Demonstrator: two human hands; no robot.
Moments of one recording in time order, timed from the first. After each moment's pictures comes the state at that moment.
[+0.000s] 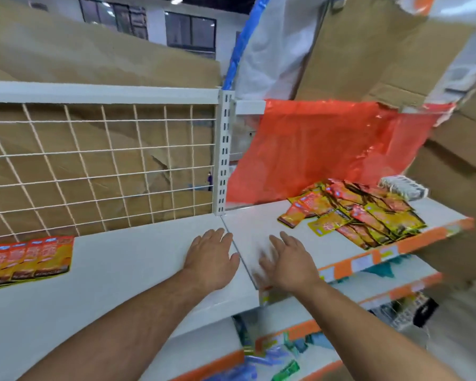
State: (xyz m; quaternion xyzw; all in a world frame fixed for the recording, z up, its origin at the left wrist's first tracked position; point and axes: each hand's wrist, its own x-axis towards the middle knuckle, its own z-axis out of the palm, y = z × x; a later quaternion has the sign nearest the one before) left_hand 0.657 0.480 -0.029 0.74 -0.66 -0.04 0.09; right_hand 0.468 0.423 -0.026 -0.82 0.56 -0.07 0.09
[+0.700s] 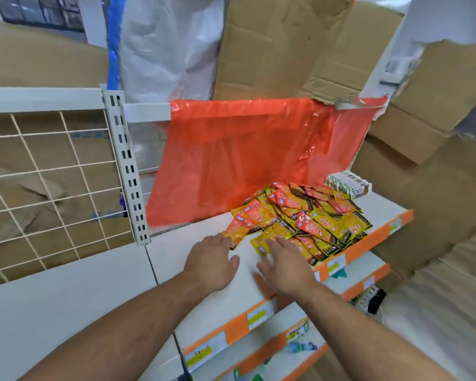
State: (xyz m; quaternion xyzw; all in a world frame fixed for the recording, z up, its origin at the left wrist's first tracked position) left_hand 0.543 0.317 -0.041 0.68 -0.73 -0.05 0.10; right_hand 0.352 0.302 -0.026 -0.77 0.62 -0.09 0.14
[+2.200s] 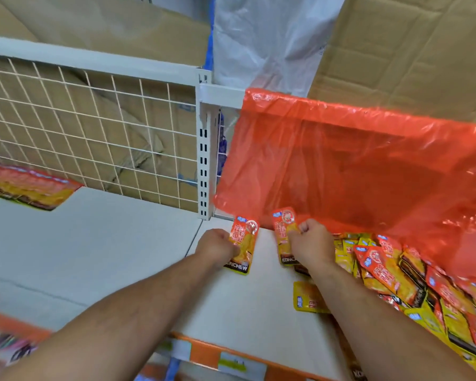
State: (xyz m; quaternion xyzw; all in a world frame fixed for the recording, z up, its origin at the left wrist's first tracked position) left_hand 0.555 0.278 -0.047 0.83 -0.15 -0.28 0.46; right_hand 0.421 0.125 -0.016 -0.79 0.48 -0.21 0.31
